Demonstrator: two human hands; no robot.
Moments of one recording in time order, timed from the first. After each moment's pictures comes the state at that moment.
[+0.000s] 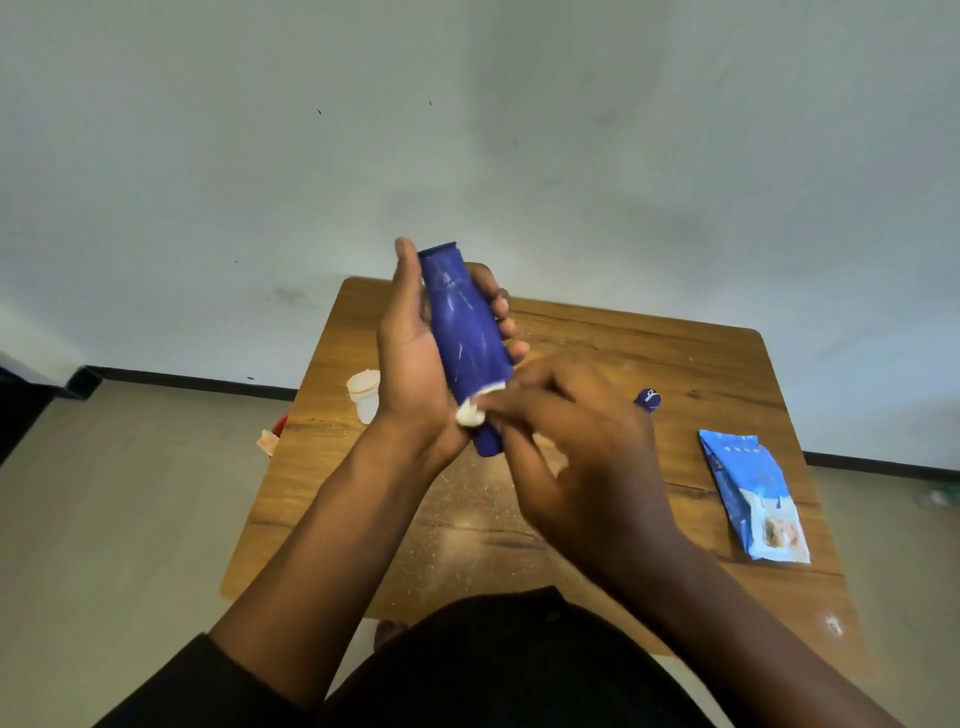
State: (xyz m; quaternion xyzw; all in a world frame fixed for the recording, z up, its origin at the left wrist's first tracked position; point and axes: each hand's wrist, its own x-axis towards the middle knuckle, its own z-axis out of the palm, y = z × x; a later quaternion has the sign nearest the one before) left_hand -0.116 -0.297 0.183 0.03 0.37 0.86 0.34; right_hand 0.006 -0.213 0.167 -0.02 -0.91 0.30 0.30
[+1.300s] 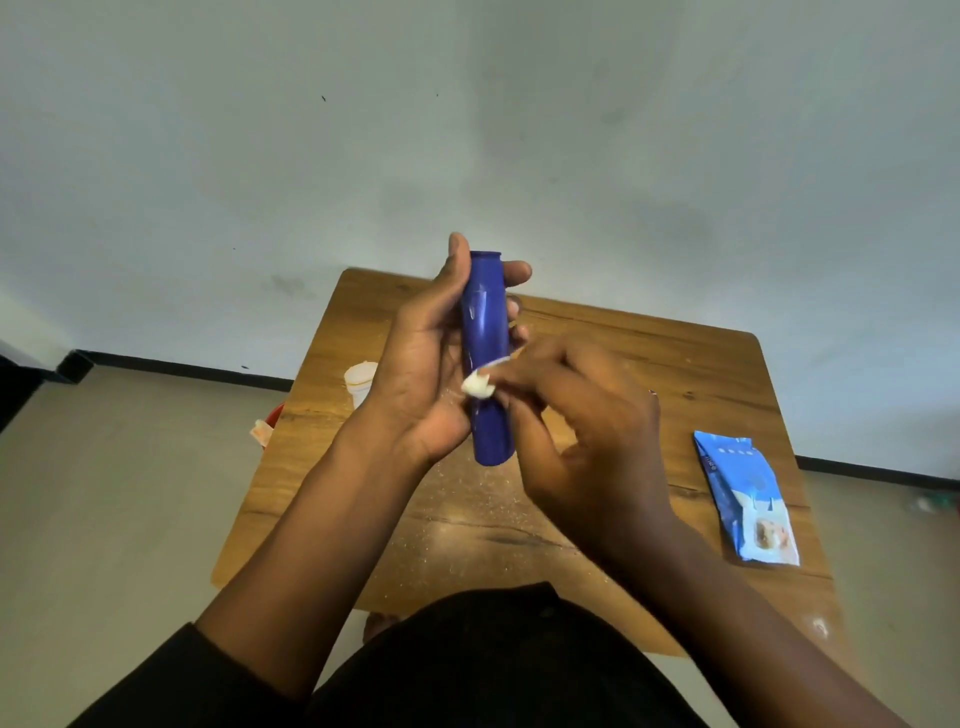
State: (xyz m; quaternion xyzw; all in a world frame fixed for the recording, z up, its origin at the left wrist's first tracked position) left_hand -0.121 -0.306 0.182 0.04 0.40 0.82 0.42; right_hand -0.002 -0.208 0.167 -0.01 -0.89 0.31 0.32
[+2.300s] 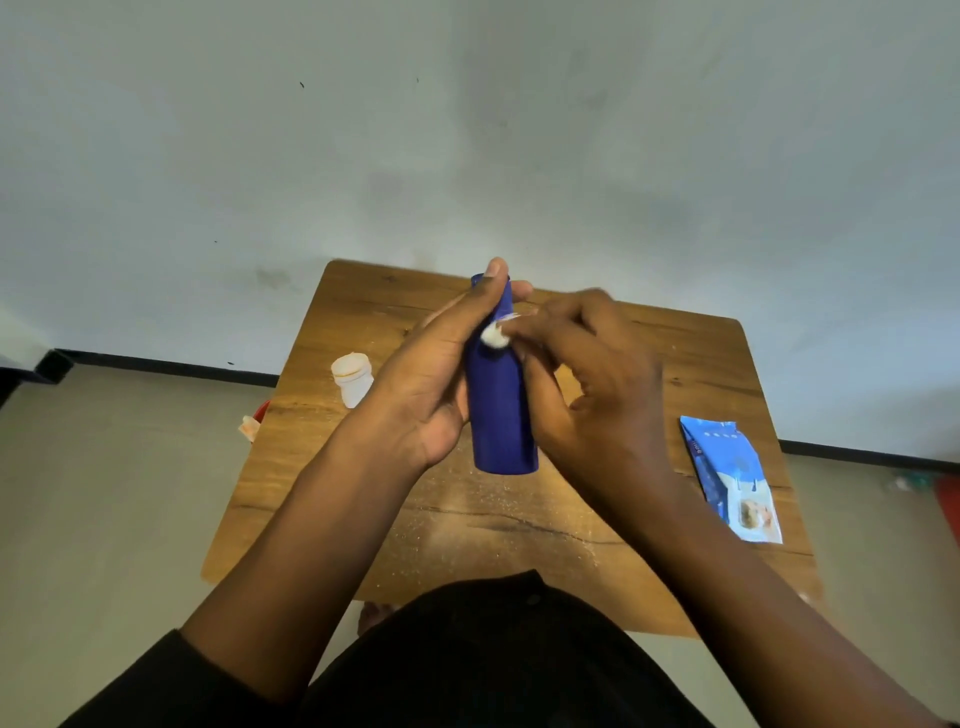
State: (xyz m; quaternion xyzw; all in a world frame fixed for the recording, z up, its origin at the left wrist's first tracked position) left_hand -0.108 -0.300 0.177 0.01 0.49 0.76 0.42; right_hand -0.010 -0.187 0.162 -0.05 -0.89 0.28 0.36
